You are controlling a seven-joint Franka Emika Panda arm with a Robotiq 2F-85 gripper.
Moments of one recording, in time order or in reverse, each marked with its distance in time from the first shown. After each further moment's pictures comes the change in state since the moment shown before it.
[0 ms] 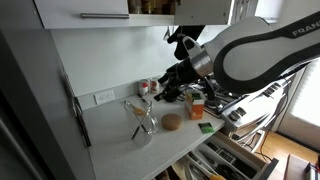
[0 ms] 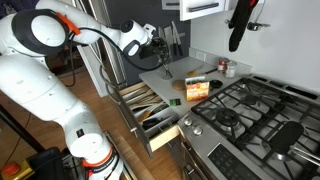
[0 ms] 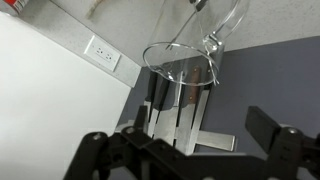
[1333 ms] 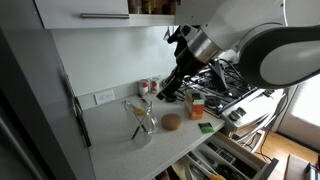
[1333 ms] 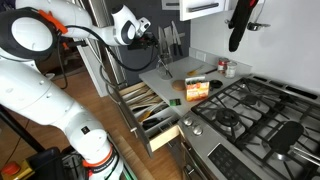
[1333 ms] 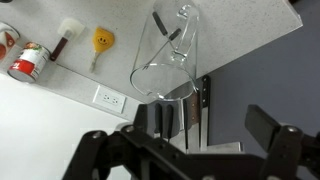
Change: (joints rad) arm 0.169 -0.086 -0.197 0.066 -0.641 -0.371 0.845
